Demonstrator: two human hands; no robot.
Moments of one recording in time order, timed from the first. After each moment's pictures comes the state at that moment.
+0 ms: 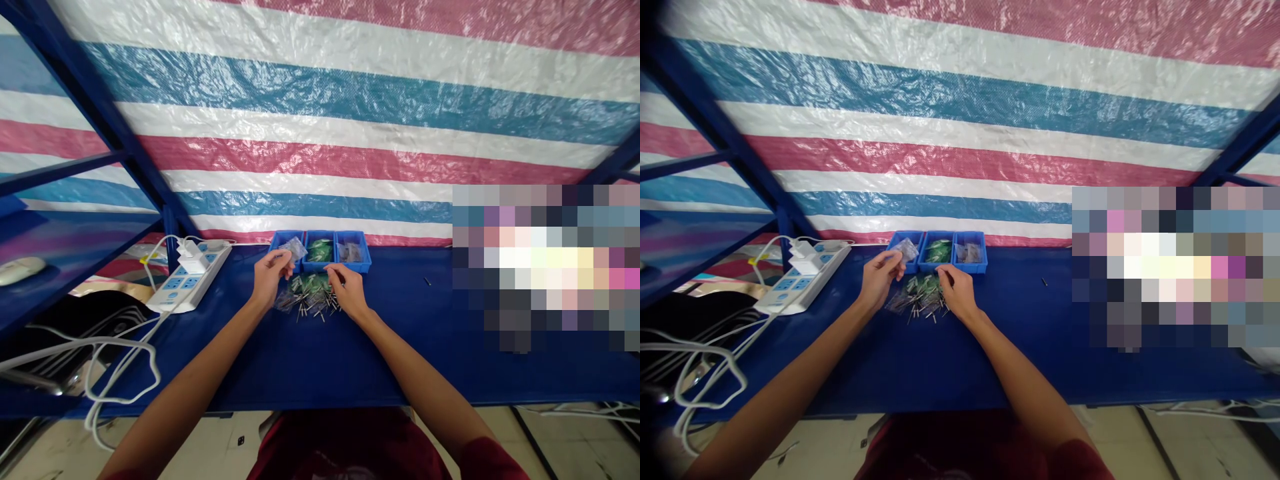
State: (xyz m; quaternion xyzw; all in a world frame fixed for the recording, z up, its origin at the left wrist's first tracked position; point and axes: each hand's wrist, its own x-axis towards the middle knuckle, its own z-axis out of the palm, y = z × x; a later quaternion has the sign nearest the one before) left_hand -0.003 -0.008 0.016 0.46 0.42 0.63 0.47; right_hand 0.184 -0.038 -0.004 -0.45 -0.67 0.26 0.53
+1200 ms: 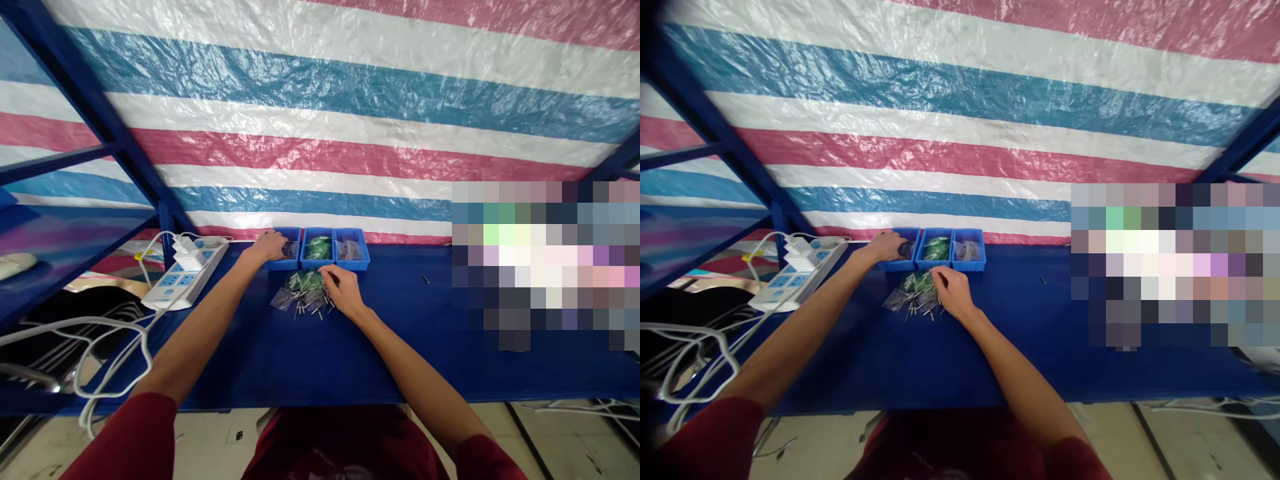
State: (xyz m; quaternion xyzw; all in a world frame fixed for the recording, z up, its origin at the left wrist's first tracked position) left_hand -0.032 0.096 0.037 0.82 0.56 -0.11 -0.04; right_hand 0.185 -0.038 -0.005 -0.43 -0.71 0.25 0.50
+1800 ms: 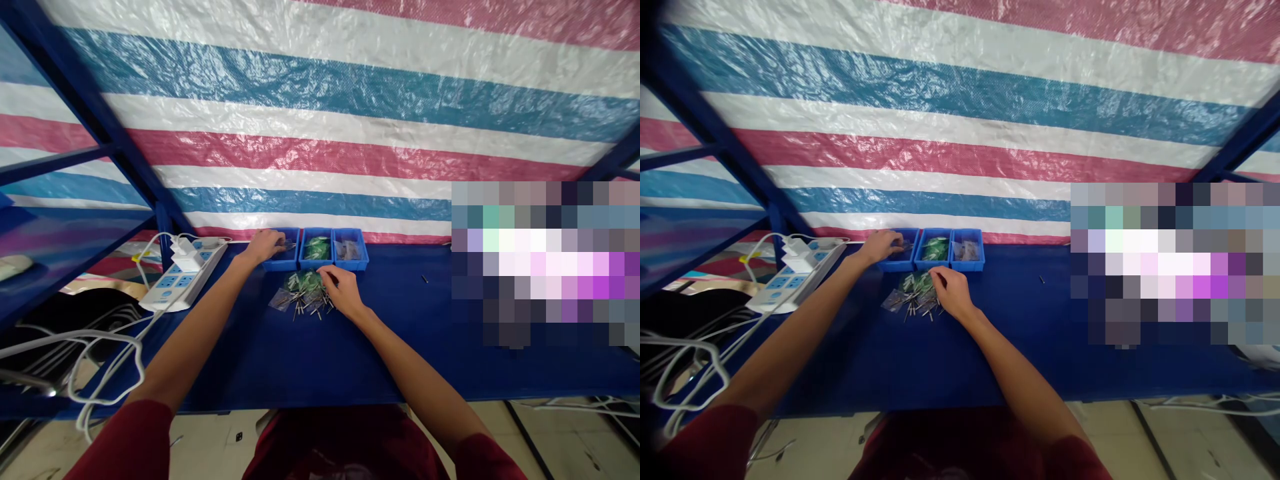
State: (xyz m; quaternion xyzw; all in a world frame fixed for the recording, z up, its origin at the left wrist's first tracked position) left_hand -0.047 0.094 0.036 0.83 0.55 0.01 -0.05; right_hand 0.185 -0.037 -0.006 -0.43 -0.71 0.25 0.49
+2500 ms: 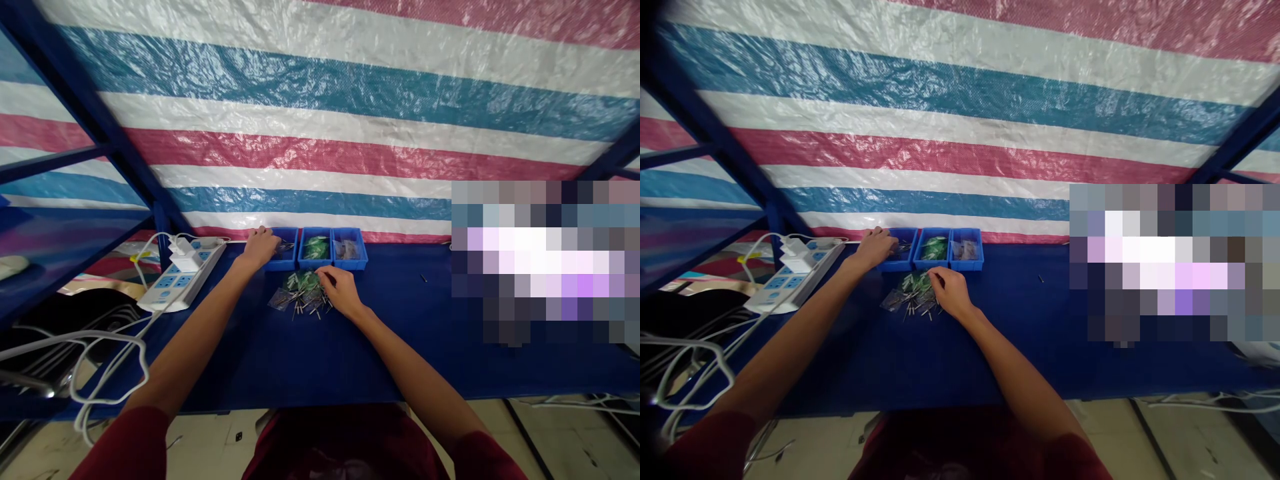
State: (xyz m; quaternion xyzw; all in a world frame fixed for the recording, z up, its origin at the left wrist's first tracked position) left_hand -0.040 0.075 0.040 0.80 0.58 -0.06 -0.14; right_hand 0.185 -0.036 -0.007 -0.43 -0.73 0.25 0.48
